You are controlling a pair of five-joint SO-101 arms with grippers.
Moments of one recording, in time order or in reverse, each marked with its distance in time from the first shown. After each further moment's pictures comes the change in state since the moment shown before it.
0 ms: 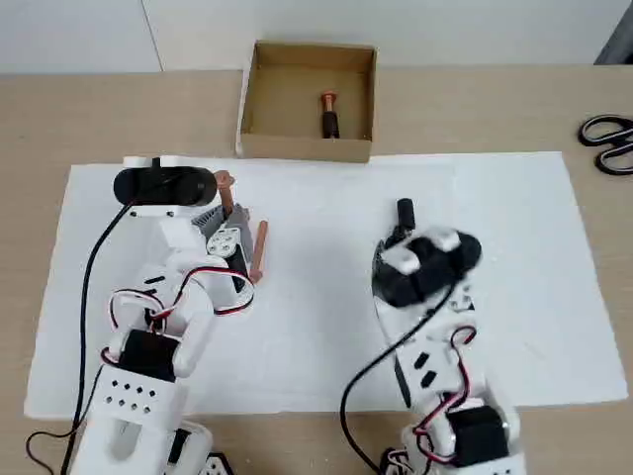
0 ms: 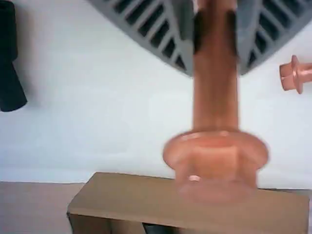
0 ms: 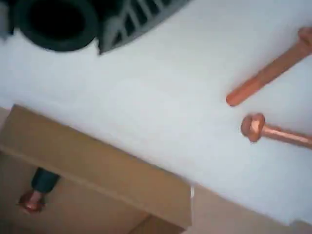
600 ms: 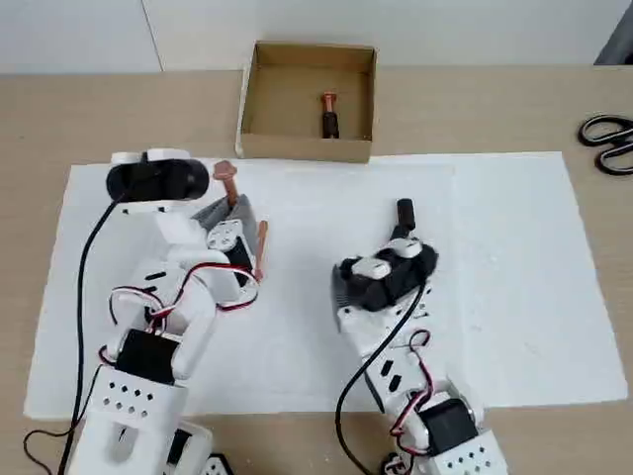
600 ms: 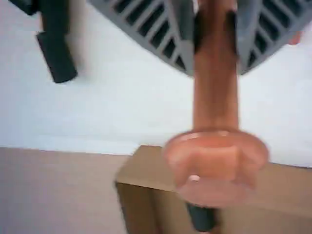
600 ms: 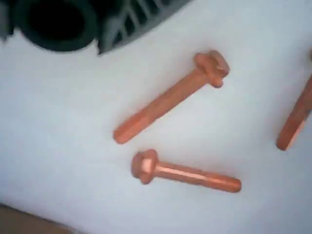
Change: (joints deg) left arm 3.0 -0.1 -3.4 0.5 5.1; right arm -11.3 0.8 13.4 -9.1 -9.8
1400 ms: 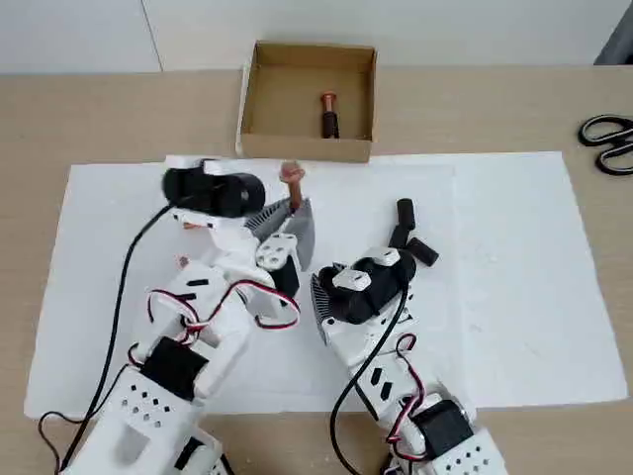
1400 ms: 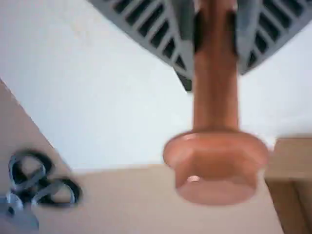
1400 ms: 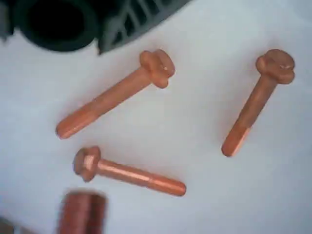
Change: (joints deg) left arm 13.7 0.0 1.1 -7.5 0.0; right arm -5.5 0.0 0.0 -0.5 0.0
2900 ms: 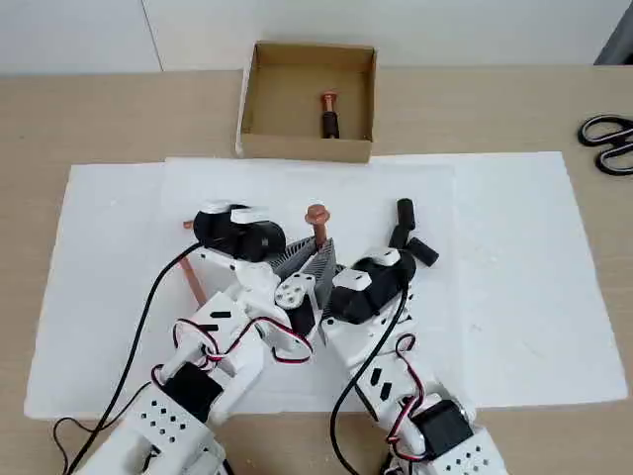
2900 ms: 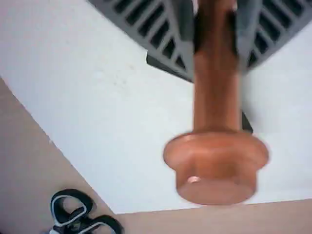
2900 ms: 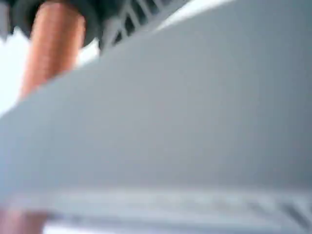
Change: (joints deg) left arm 5.3 -6.2 17.6 -12.3 2.9; right arm 0.0 0.0 0.1 0.0 -0.5
